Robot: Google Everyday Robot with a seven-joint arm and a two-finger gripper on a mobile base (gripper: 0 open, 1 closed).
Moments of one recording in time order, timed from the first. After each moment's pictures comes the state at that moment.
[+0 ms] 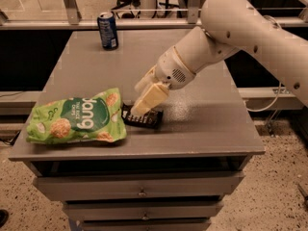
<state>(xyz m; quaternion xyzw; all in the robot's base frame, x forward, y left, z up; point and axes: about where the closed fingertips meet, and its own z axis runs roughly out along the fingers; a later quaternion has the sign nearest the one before) 0.528 0.017 0.868 -0.61 0.69 0.31 0.25</state>
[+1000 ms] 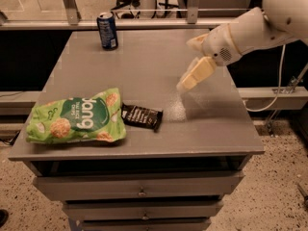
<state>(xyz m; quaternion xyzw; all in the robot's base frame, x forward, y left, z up) 0.606 -0.092 0.906 -0.56 0.71 0.23 0.36</state>
